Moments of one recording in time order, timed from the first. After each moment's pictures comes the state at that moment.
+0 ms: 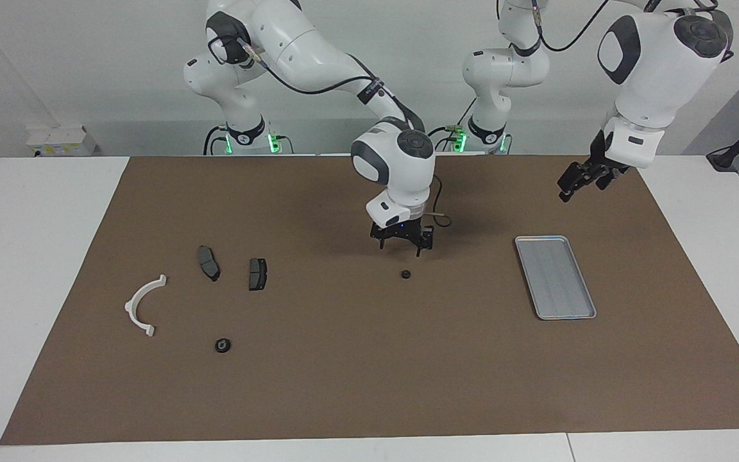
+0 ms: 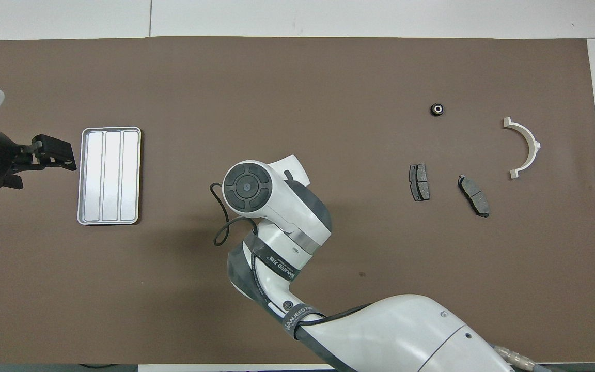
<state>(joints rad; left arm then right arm) -0.05 -0.04 -0.01 -1.76 -0.03 1.69 -0.32 0.62 0.59 0.12 -1.56 -0.15 2.17 1.10</state>
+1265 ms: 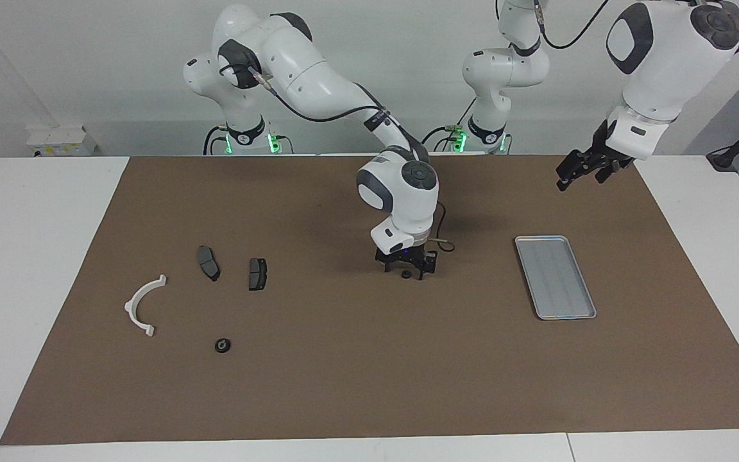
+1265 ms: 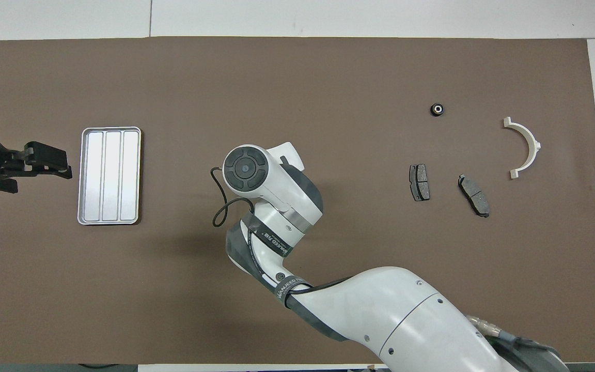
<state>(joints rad) -0.05 -0.04 0.00 -1.72 -0.05 1.60 -0.21 0.62 0.73 0.11 -1.39 -0.17 2.18 1.10</state>
